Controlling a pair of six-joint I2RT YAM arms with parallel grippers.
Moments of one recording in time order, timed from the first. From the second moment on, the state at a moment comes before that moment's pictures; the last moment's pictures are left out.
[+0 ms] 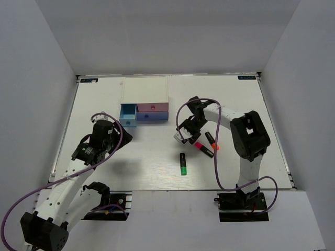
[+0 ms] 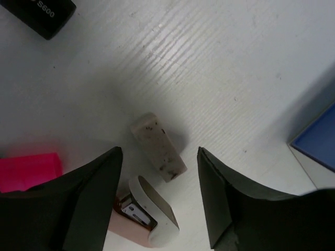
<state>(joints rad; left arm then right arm) -0.36 0.81 0.71 -0.64 -0.11 -0.81 0.52 1.94 1.34 -0.83 -0.55 -1.97</state>
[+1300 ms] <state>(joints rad) -0.36 0.80 0.61 -0.60 -0.11 -0.93 0.68 1.89 1.89 -0.89 -0.84 -1.16</state>
